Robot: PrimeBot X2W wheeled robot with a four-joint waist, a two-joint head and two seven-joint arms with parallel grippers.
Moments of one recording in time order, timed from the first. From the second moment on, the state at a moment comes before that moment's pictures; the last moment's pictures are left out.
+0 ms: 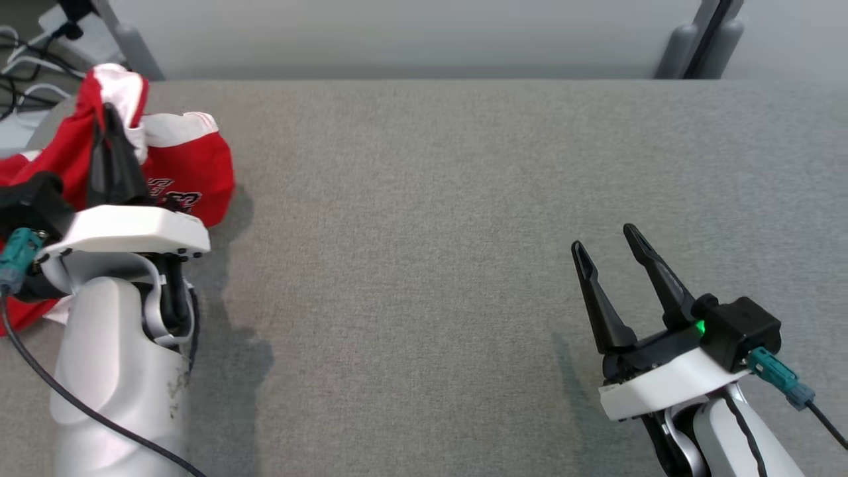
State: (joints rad) left arm -0.58 0.04 0.15 0.47 -0.29 0.05 -0.26; right arm -0.24 -0.11 0.29 0.14 0.28 0.13 -0.25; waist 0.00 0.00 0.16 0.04
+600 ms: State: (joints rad) left arm -0.56 0.02 -0.14 0.37 -0.50 0.05 -0.26; right arm -0.16 -0.09 0.25 0.14 0.28 0.13 -0.25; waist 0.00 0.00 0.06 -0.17
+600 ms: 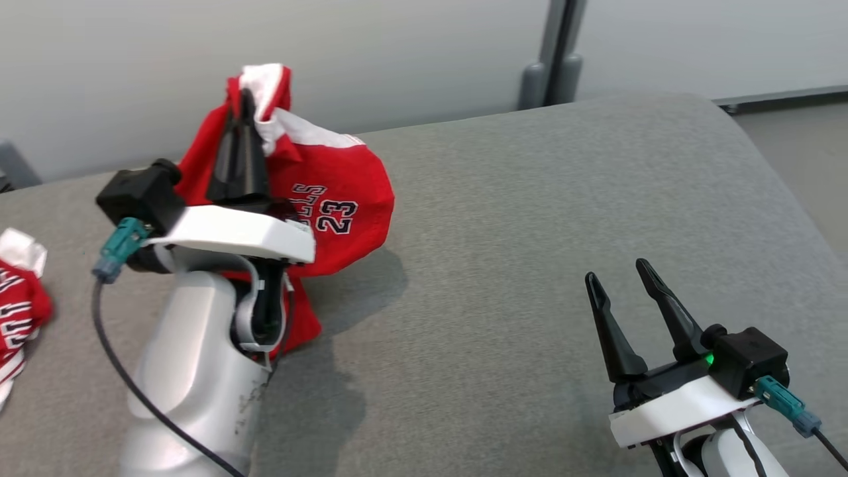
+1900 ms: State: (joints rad) left arm -0.35 0.04 -0.52 0.61 -0.72 0.12 -0.26; right arm -0.15 -0.08 0.24 0.17 0.28 0.13 -0.25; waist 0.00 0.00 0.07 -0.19
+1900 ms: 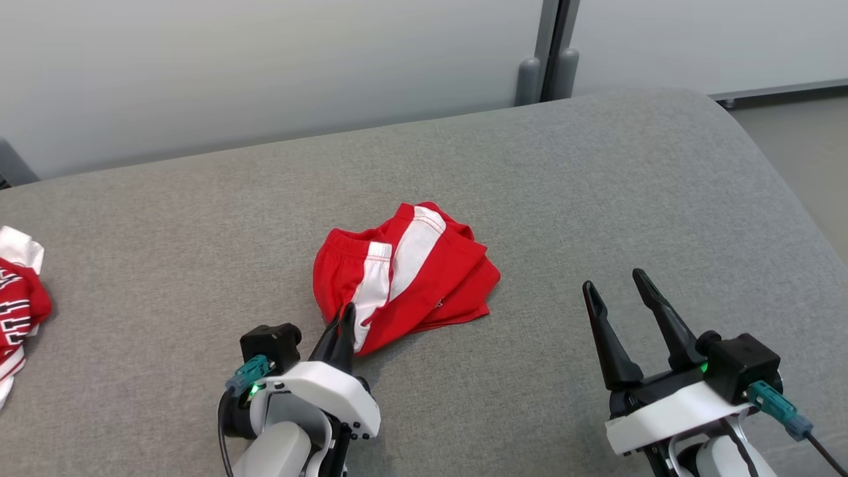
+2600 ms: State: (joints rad) left arm -0.16 0.04 -0.28 0.37 -0.54 0.13 -0.26; right arm -0.10 -0.09 0.26 0.18 0.28 0.13 -0.25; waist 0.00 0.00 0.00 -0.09
